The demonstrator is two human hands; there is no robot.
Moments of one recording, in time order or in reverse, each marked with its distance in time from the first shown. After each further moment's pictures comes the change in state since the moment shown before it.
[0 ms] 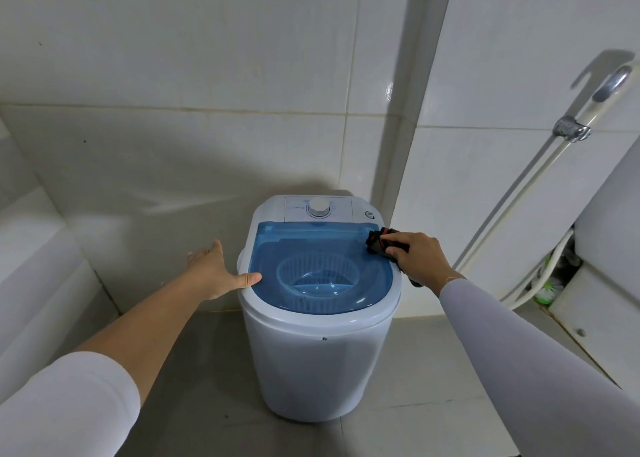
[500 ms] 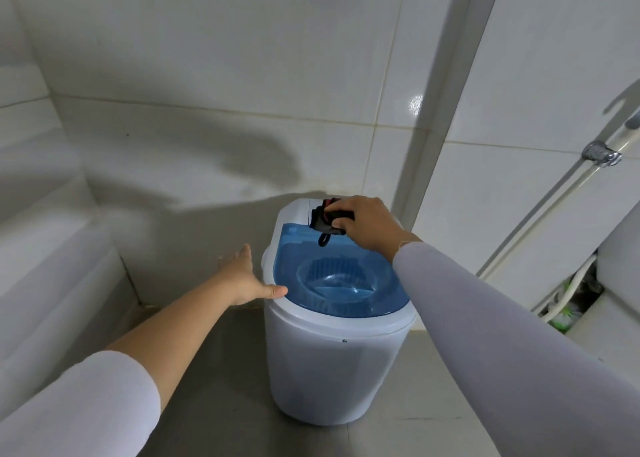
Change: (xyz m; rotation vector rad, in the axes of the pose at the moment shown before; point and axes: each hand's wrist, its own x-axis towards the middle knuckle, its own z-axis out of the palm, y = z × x) left_hand -0.022 -0.006 0.003 -0.085 -0.054 0.031; right_hand 0.013 -0.131 0.016 -0.085 -0.121 -0.372
